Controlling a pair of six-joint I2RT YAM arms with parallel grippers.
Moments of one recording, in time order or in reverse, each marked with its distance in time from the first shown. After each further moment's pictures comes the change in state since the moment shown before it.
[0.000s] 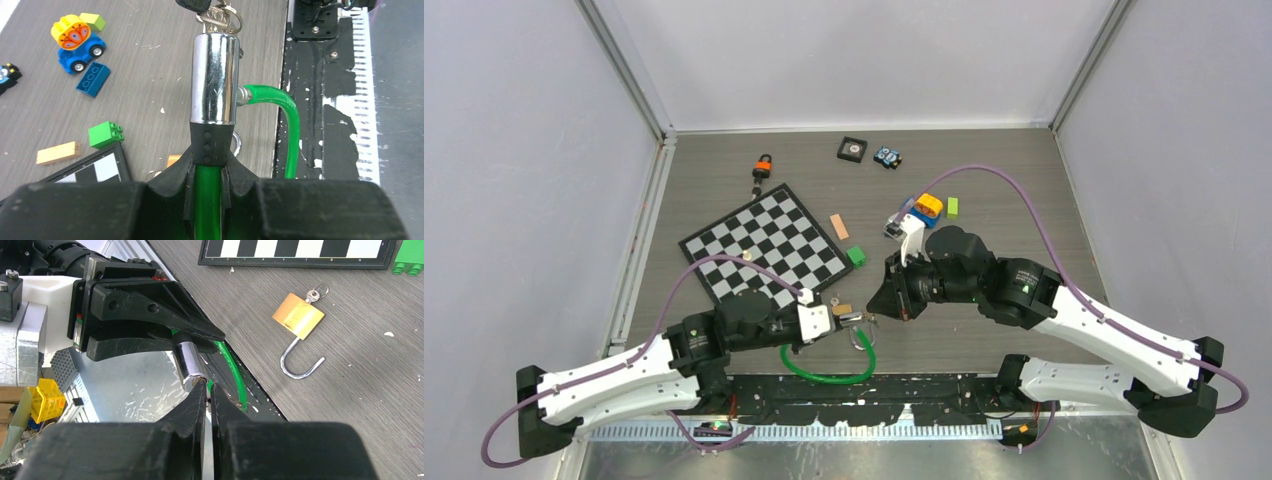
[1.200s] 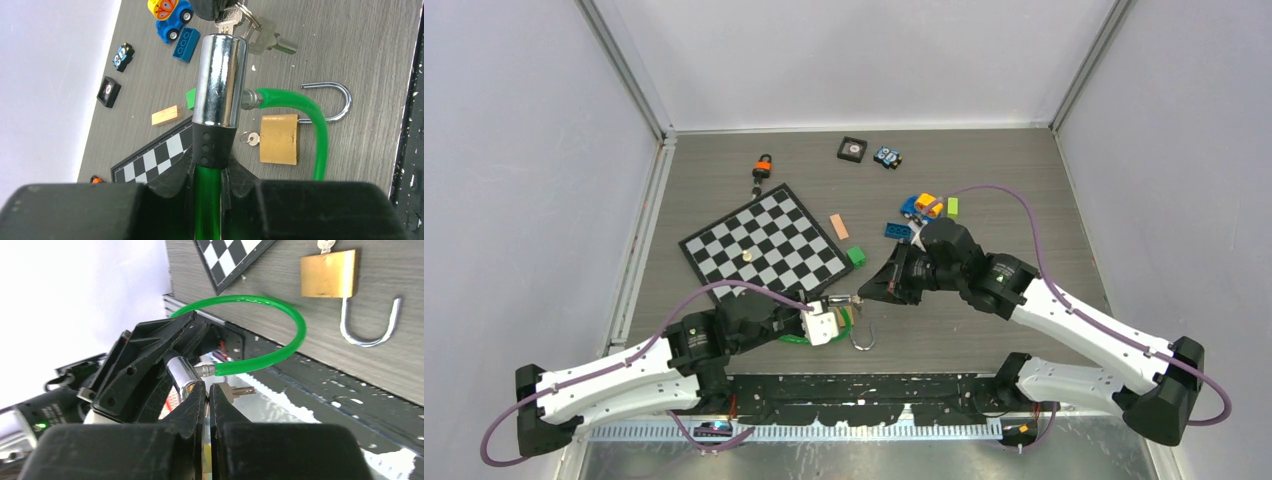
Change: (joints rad) left arm -0.005 0.008 0.026 -0.071 -0.319 0.378; right arm -0.151 0.062 -0.136 0.135 -0.056 0.664
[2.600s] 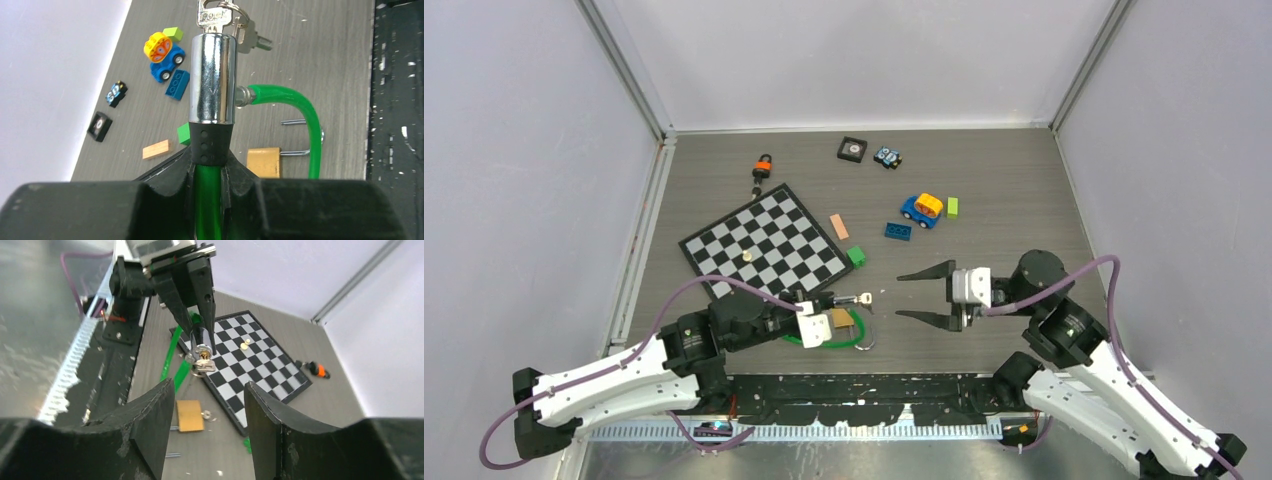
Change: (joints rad) left arm -0.004 -0.027 0.005 0.074 0.121 -0.037; right arm -0.187 -0.504 -0.268 0.404 -0.526 -1.509
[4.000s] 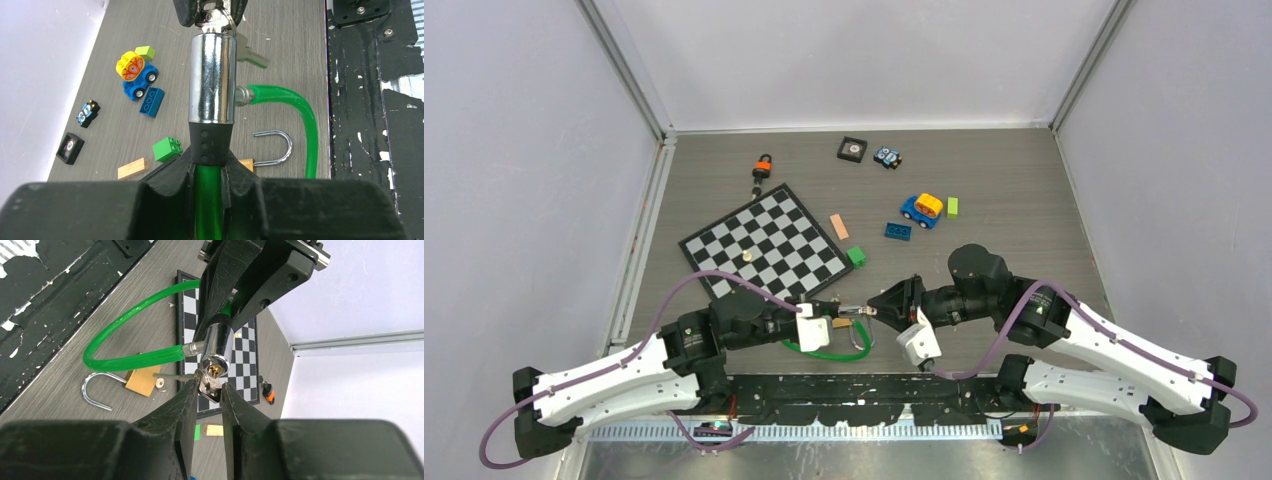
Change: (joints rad) left arm 0.000 0.010 0.011 -0.004 0.144 -0.052; right arm 0.335 0.280 0.210 -0.377 0.206 -0.899
